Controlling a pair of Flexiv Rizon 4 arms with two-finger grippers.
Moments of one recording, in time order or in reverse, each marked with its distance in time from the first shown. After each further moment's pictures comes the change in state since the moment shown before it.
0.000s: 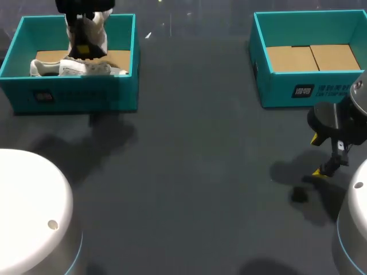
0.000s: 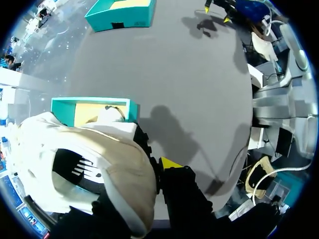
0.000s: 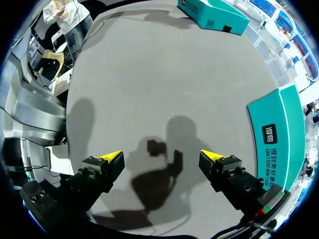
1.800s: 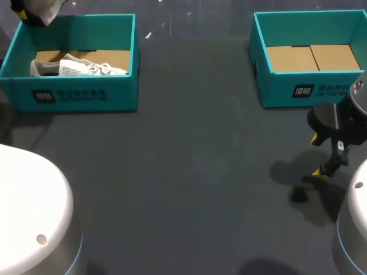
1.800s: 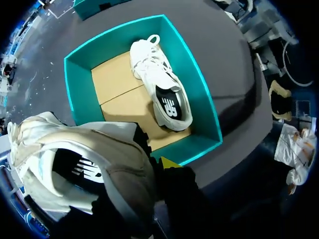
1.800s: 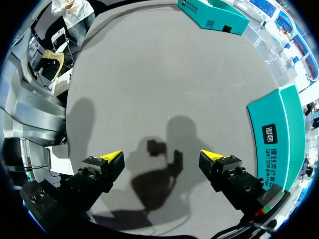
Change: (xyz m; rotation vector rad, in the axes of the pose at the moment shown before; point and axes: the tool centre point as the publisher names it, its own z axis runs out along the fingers) left arm -0.229 0.172 0.046 -0.061 -0.024 0.525; right arm 0.000 0.000 0.000 0.000 0.000 0.000
